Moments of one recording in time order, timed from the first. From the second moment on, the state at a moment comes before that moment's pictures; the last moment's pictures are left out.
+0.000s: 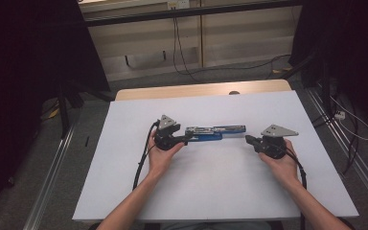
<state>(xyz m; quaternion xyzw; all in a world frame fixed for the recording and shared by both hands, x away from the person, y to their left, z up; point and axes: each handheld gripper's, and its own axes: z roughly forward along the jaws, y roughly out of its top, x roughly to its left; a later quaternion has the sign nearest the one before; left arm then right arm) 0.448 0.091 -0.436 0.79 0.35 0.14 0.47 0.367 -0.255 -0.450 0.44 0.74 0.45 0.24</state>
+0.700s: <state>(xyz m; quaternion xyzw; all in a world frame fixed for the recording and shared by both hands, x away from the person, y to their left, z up) 0.448 0.083 -0.446 0.83 0.33 0.13 0.44 0.371 -0.250 -0.450 0.45 0.74 0.44 0.23</state>
